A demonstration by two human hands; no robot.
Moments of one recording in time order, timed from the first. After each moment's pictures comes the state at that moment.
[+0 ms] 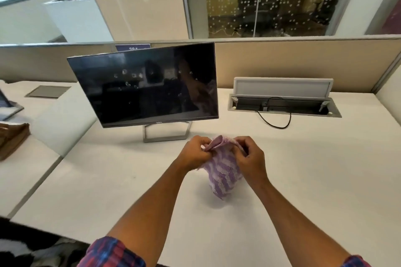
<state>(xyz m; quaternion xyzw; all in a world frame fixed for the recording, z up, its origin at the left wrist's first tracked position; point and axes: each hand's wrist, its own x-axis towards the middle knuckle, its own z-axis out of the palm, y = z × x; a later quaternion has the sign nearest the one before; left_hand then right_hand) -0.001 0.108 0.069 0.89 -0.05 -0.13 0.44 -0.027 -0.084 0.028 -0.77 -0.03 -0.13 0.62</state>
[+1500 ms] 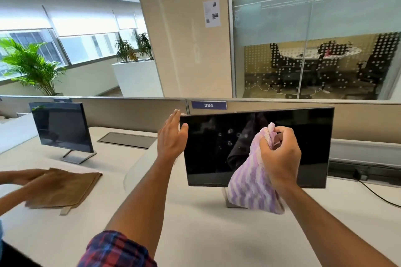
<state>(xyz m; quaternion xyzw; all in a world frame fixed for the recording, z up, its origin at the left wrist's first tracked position) 0.100 0.482 0.231 0.91 0.05 0.26 0.31 0.075 0.203 0.187 -0.74 -0.01 -0.39 0.56</state>
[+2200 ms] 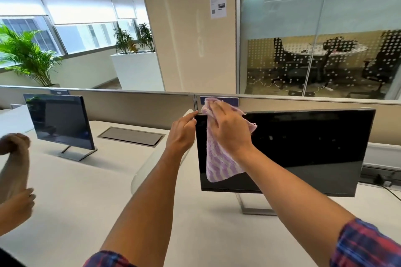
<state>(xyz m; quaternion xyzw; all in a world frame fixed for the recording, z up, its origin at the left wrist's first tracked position) 0.144 0.527 0.229 0.88 0.03 0.19 0.43 0.163 0.367 0.225 -0.85 -0.26 -0.39 0.24</state>
